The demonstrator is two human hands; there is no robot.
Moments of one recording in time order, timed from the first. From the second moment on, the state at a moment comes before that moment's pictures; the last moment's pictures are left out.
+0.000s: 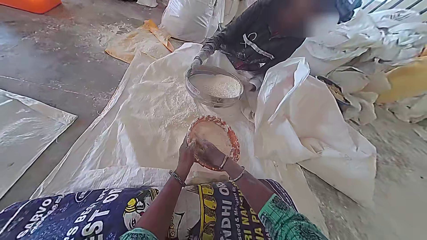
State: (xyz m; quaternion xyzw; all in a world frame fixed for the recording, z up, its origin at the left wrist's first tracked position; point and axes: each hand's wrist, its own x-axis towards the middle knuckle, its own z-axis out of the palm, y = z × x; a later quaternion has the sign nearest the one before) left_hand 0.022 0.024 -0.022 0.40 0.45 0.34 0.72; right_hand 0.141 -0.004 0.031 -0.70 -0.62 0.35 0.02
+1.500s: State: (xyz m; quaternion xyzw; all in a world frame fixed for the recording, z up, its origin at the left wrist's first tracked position) left_hand 0.030 0.021 -0.010 0.34 0.42 0.34 0.77; right_hand 0.154 0.001 0.068 -0.65 -0.60 0.45 -0.09
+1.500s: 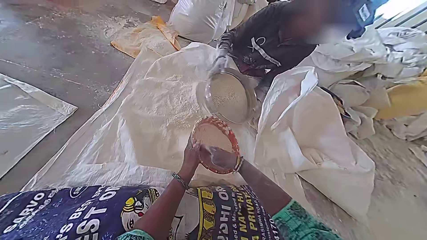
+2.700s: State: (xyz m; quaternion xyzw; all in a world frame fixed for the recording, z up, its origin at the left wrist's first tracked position) left_hand 0.018 0.027 -0.014 0.27 0.42 0.36 0.79; right_hand 0.132 0.014 0.035 -0.68 -0.62 0.38 0.02
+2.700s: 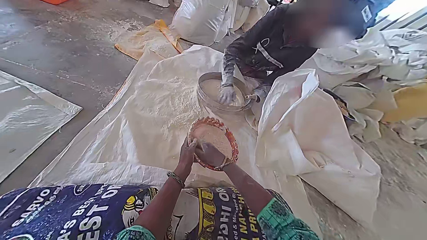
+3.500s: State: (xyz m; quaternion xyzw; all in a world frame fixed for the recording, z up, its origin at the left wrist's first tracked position) left_hand 0.032 0.028 -0.014 0.23 0.48 0.36 0.77; right_hand 0.201 0.013 0.050 -0.73 -0.57 0.31 -0.20
